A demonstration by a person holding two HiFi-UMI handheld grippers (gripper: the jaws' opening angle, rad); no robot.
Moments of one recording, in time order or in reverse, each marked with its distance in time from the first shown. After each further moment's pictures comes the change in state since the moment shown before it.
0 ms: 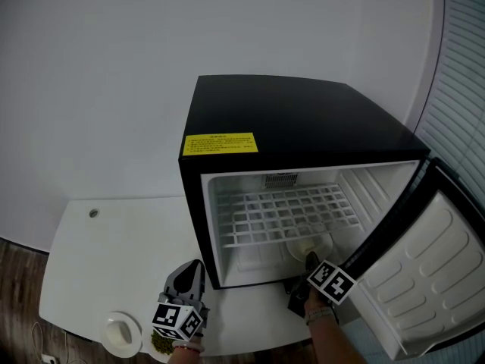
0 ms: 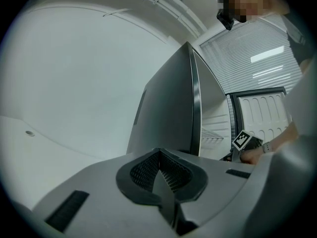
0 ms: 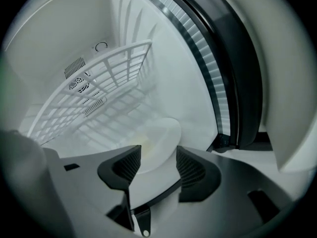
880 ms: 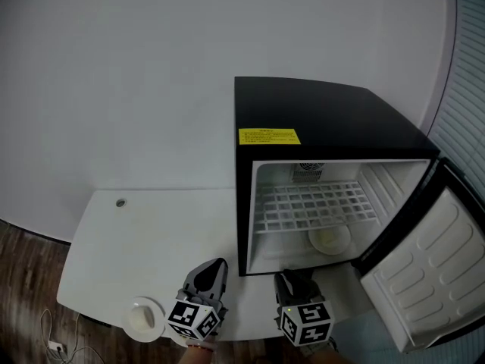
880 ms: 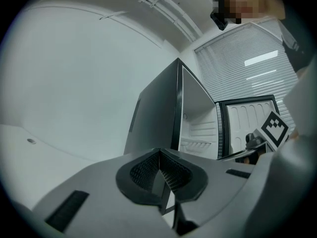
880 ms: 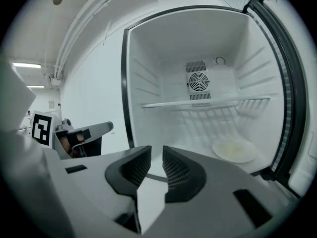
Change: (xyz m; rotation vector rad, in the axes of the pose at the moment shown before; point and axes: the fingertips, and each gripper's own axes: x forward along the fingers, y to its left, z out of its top) left arm -0.049 -0.019 0.032 0.009 -0.008 -0.057; right arm -0.144 0.170 -0.098 -0.705 0.001 0.551
